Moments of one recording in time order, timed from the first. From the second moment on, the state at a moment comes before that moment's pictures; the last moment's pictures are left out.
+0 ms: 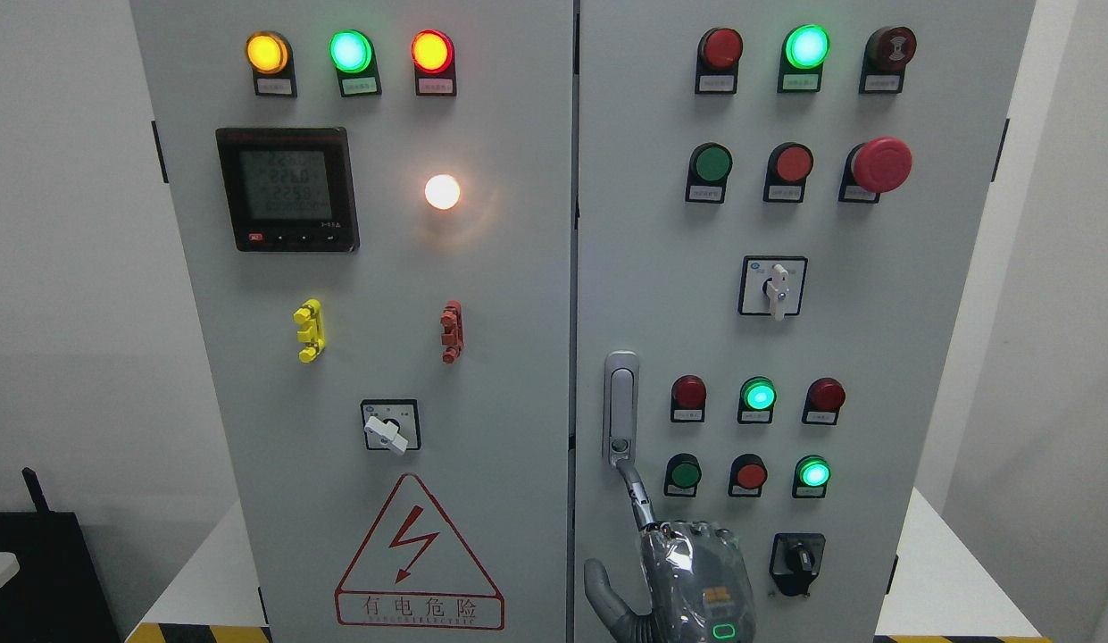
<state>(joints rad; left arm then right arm) -0.04 -0.09 0.04 0.00 0.00 -0.09 0.00 -0.32 0.06 0.36 -1.68 1.31 0.17 -0.14</state>
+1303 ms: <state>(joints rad) -0.04 -0.09 0.04 0.00 0.00 -0.09 0.00 -0.32 0.06 0.36 -1.68 1.31 0.15 -0.22</state>
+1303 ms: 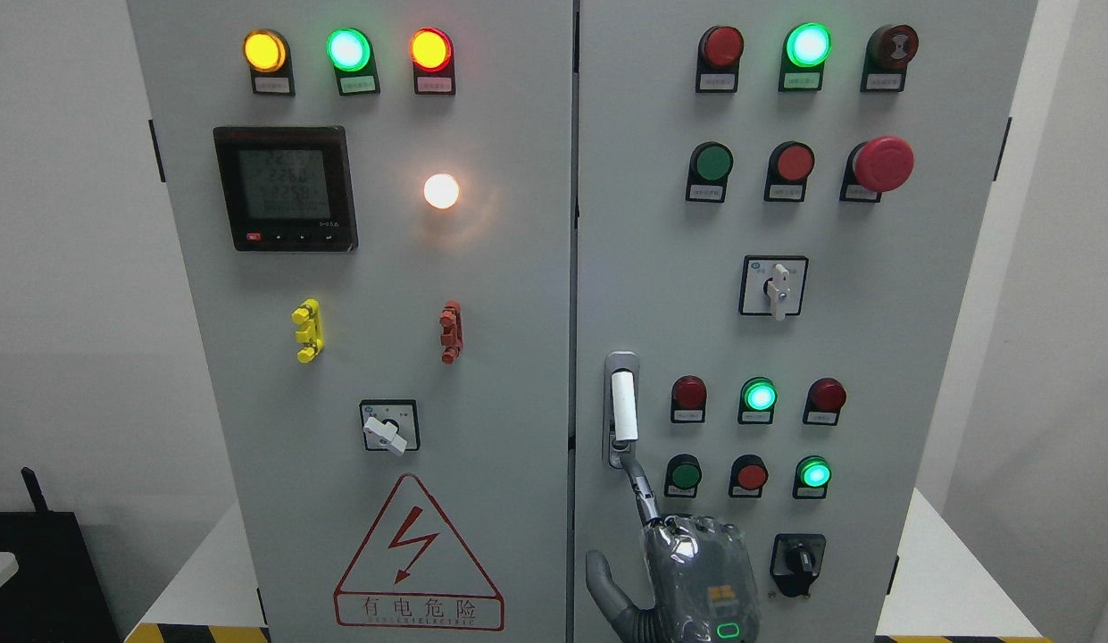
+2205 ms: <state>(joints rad) -0.04 -0.09 0.04 0.00 0.00 -0.09 0.00 -0.32 0.06 0.35 -1.68 1.30 0.12 -0.24</state>
